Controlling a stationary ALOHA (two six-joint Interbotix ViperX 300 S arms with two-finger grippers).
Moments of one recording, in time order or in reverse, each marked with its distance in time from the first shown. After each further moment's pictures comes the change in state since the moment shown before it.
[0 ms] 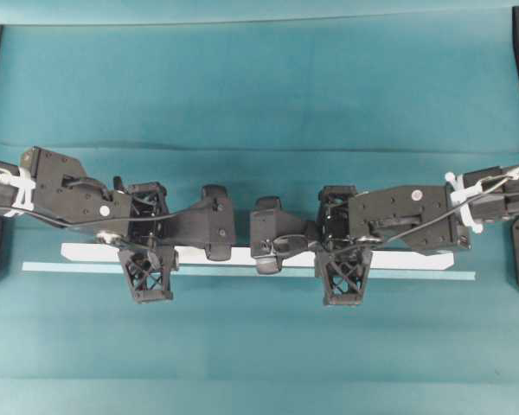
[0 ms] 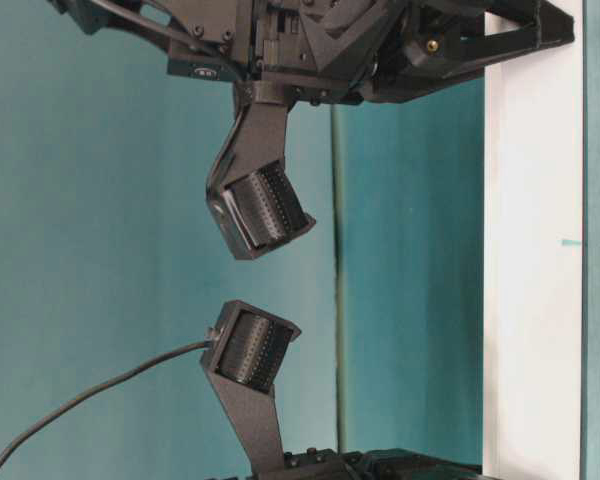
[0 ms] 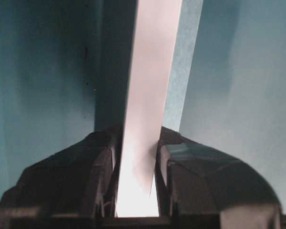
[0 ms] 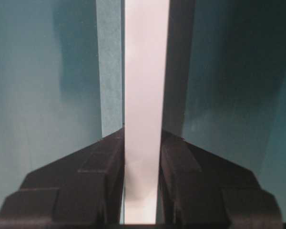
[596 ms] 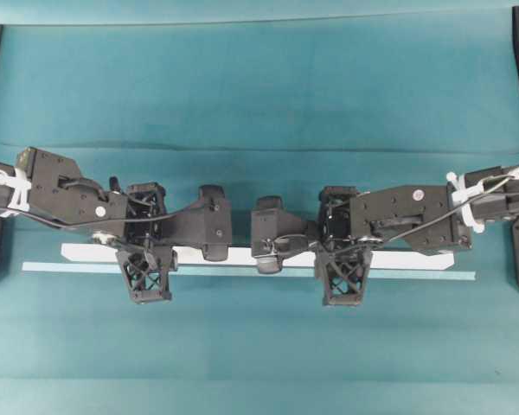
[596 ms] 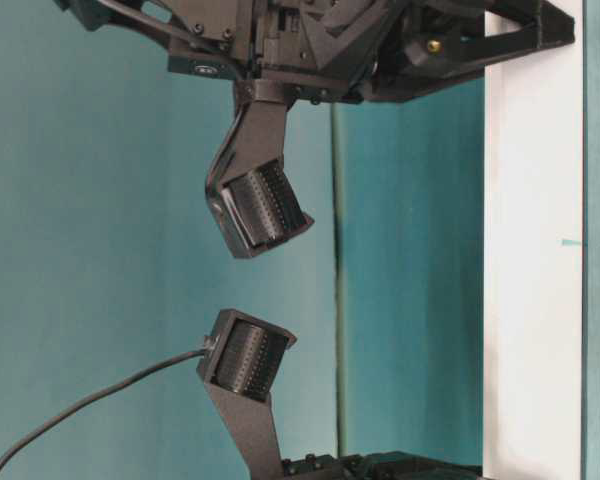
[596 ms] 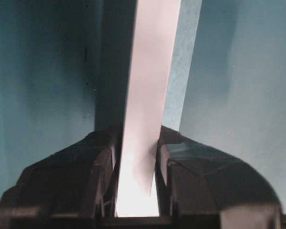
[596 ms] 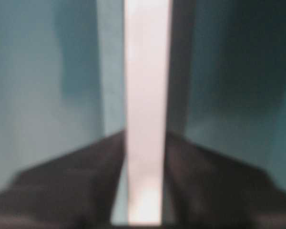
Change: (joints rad) left arm -0.005 -0.014 0.018 0.000 -0.025 -0.005; right arm 0.002 0.002 0.002 0.009 -0.018 0.005
